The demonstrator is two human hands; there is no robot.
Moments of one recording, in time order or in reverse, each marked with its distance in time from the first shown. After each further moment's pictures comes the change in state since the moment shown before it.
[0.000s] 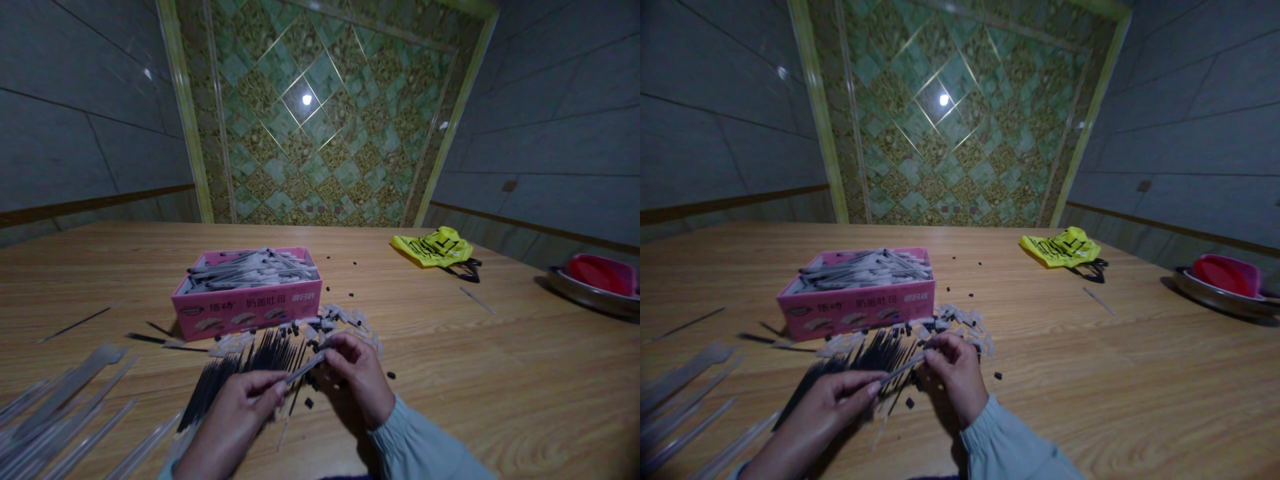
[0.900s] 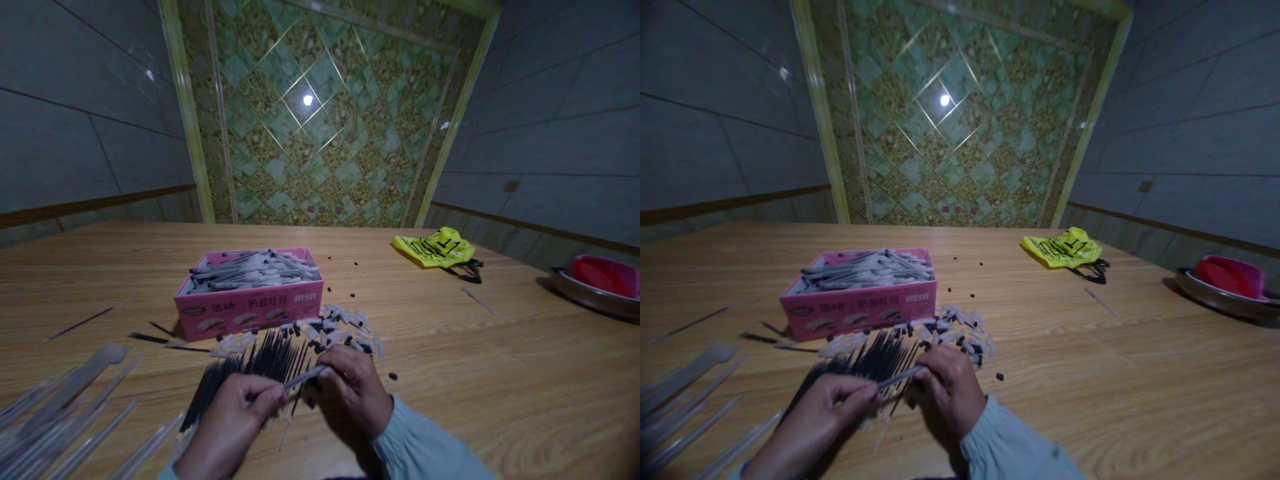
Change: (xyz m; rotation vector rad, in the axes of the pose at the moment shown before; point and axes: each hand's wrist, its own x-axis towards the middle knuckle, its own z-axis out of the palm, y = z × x) left_hand -0.001 0.003 -0.003 0.260 -0.059 0.066; right_hand -0.004 -0.004 -0.005 -0.771 -0.243 -0.646
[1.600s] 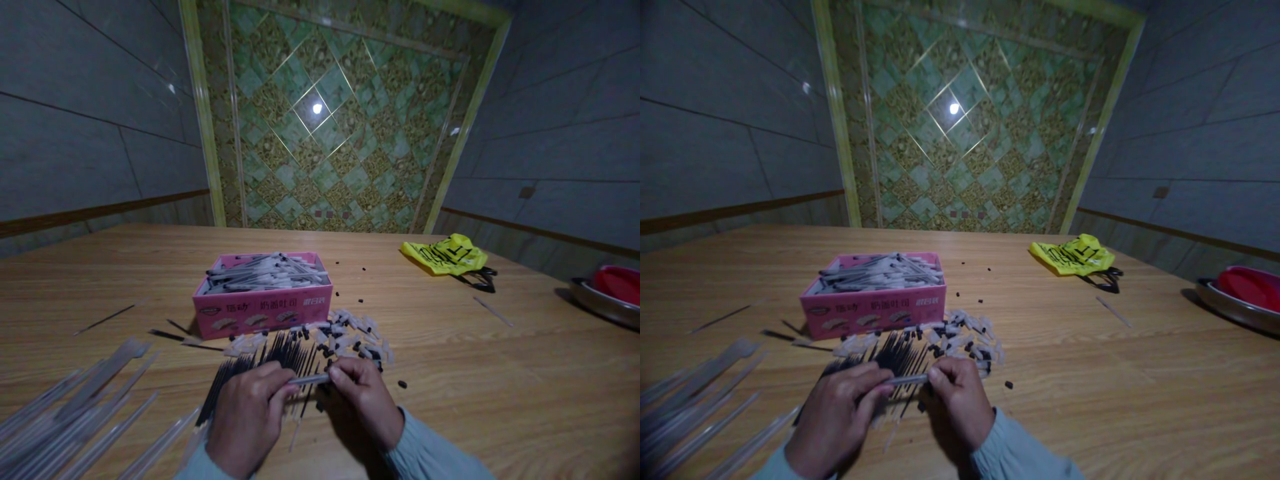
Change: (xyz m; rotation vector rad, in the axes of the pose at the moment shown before) left_hand -0.001 -0.015 0.002 0.719 0.326 0.515; right_hand -0.001 -0.001 0.010 0.405 -0.026 0.496
